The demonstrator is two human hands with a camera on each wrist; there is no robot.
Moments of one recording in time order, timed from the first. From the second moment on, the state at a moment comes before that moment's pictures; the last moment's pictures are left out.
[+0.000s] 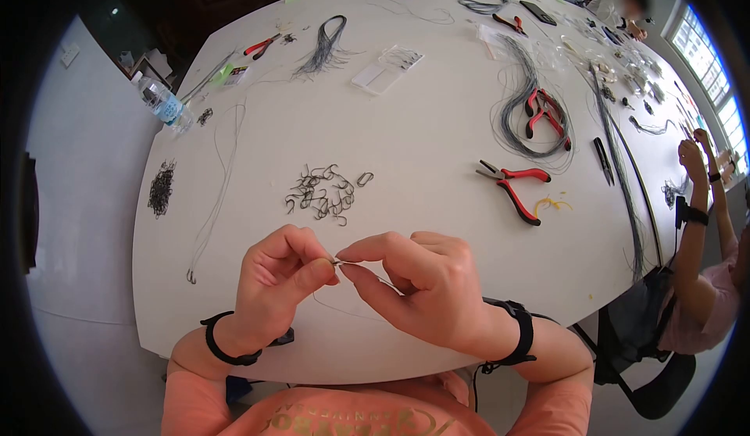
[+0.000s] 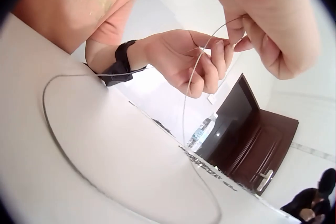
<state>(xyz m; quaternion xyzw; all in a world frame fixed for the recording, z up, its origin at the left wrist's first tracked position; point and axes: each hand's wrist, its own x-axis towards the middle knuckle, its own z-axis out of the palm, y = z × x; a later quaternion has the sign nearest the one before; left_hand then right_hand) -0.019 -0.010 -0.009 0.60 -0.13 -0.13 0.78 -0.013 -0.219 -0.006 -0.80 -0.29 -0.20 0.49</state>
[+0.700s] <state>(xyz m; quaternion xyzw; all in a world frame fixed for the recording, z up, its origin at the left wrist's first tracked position) -0.015 -0.010 -0.007 0.68 -0.15 -0.06 0.71 -0.003 -0.236 0.011 -0.81 -0.38 -0.35 0.28</state>
